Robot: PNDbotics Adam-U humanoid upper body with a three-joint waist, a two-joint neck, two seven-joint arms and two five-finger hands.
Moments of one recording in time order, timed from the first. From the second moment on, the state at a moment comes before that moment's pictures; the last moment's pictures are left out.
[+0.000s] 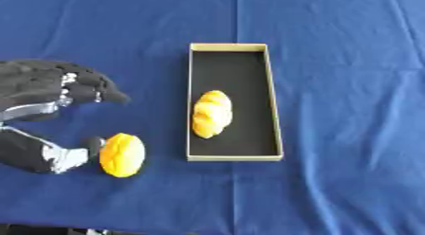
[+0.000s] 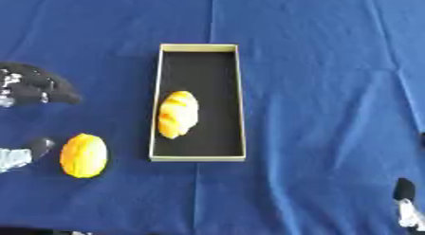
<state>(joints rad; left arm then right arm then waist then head) -0.66 1.00 -0.48 -1.99 -0.42 -0.17 -0.59 0.55 -0.65 -0.11 -1.99 0.70 -0.49 -0.76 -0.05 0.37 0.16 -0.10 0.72</state>
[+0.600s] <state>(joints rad) -0.65 0.97 -0.52 -1.99 -0.50 -0.18 -0.70 0.55 -0.61 -0.05 -1.99 0.74 -0.47 -0.78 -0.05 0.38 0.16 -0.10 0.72</state>
